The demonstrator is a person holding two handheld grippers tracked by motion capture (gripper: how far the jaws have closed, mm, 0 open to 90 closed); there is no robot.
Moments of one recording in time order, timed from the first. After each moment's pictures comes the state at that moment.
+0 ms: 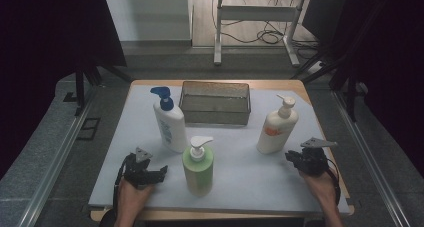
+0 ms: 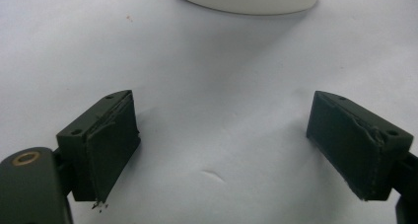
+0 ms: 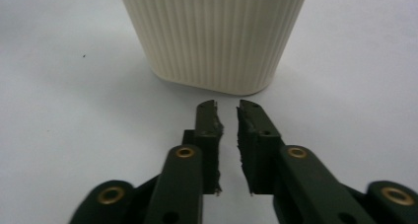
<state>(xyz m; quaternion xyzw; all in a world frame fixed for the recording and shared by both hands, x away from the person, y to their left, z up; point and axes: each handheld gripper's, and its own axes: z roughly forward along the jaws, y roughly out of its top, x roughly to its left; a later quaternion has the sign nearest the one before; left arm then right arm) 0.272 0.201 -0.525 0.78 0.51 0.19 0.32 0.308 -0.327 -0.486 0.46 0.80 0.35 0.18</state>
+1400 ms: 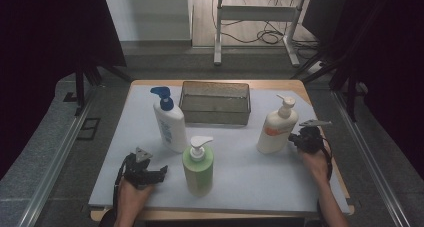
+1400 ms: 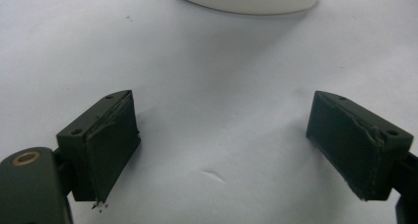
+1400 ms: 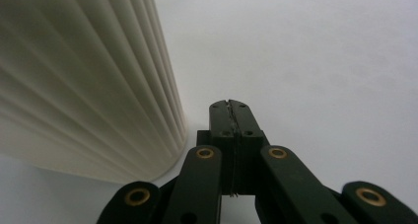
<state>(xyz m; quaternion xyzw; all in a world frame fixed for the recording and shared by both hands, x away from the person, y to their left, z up) 0.272 0.201 -0.525 0.78 0.51 0.19 0.32 0.385 -0.341 -0.503 0.49 0.78 0.34 0.19</state>
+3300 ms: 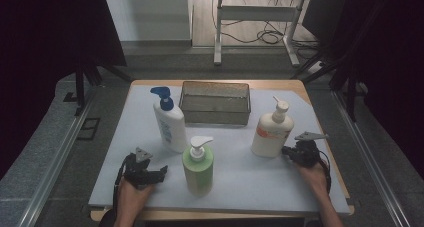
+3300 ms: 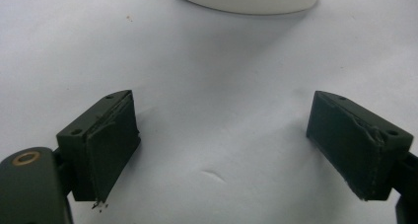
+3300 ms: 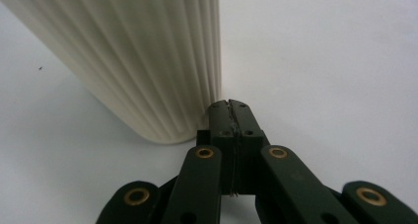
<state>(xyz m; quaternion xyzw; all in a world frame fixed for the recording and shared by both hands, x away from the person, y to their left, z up) 0.272 0.201 -0.525 0.78 0.51 0.19 0.32 0.344 -0.327 -0.514 0.45 0.80 0.36 0.16</state>
